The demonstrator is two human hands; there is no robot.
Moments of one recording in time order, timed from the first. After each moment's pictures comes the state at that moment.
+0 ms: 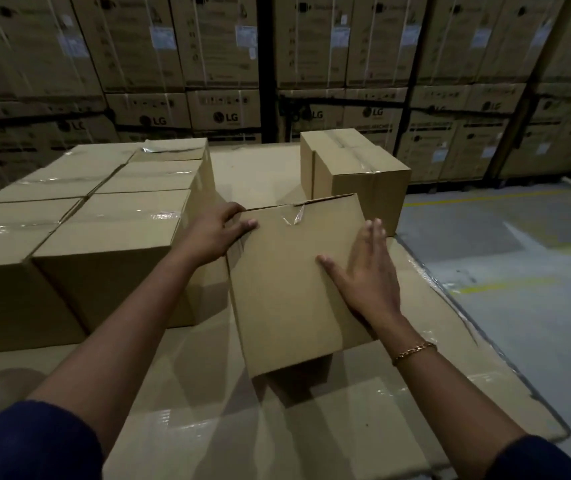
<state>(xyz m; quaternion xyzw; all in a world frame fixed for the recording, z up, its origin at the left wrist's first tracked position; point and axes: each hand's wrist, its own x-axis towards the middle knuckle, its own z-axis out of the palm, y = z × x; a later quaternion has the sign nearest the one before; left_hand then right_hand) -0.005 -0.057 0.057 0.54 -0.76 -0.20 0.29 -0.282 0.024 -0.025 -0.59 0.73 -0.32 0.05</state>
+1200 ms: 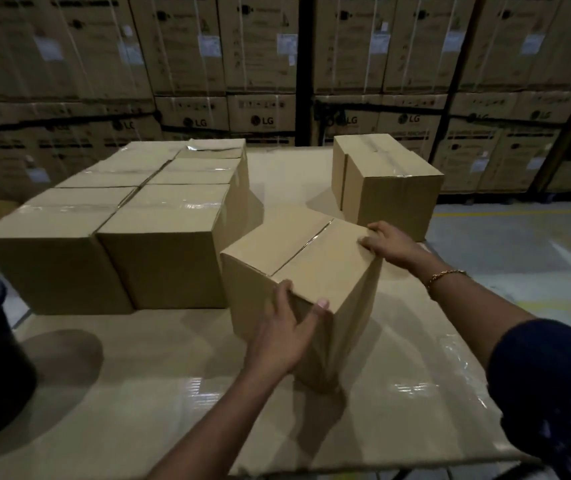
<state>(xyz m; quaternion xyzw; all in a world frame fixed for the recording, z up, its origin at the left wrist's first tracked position) -0.061 0.117 -0.031 0.64 -0.64 -0.32 0.29 -0.315 -0.034 0.015 -0.62 0.68 -0.26 0.28</state>
